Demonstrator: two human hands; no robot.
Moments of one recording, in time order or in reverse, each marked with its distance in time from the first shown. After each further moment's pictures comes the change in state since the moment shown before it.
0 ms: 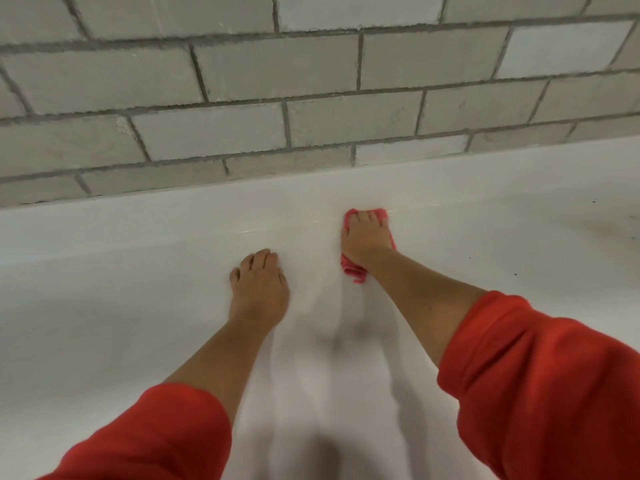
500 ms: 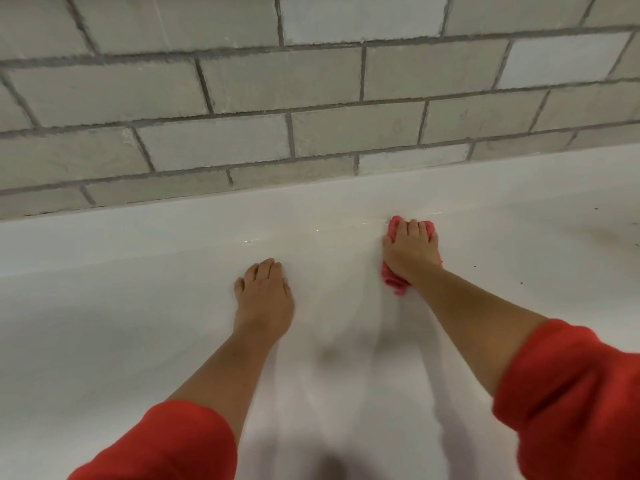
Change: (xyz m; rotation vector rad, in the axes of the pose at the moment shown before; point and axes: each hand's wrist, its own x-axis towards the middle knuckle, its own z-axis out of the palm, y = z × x) left_hand 0.000 0.000 -0.001 -0.011 -0.004 0.008; right_hand -0.016 0.057 -0.004 0.057 0.017 0.245
